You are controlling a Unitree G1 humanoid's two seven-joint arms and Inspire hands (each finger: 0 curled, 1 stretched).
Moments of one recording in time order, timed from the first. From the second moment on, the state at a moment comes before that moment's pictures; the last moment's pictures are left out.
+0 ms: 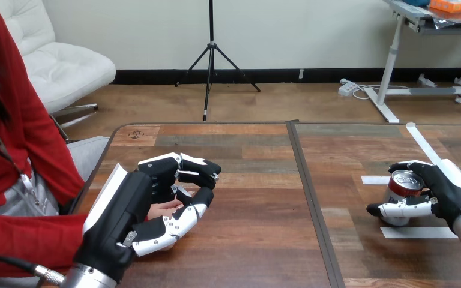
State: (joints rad) left arm 0.27 0.23 -0.02 -0.24 -0.03 -0.33 -0.31; right arm -0.53 -0.58 0.08 1.19 -0.34 -0.36 0.01
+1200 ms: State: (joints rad) left arm 0.27 0.26 -0.01 -0.24 -0.03 -0.33 -0.31; right arm -0.54 -0.58 0.11 1.23 -0.36 -0.37 -0.08
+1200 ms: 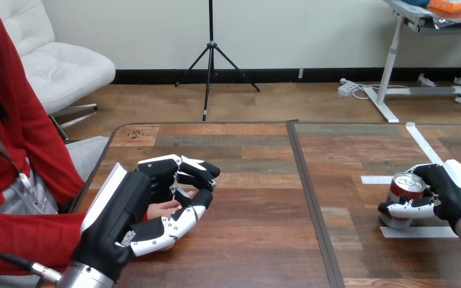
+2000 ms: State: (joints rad) left arm 0.26 0.26 -0.01 -0.24 -0.03 -0.33 -0.31; right arm -0.54 -0.58 0.11 1.23 -0.34 -0.38 -0.07
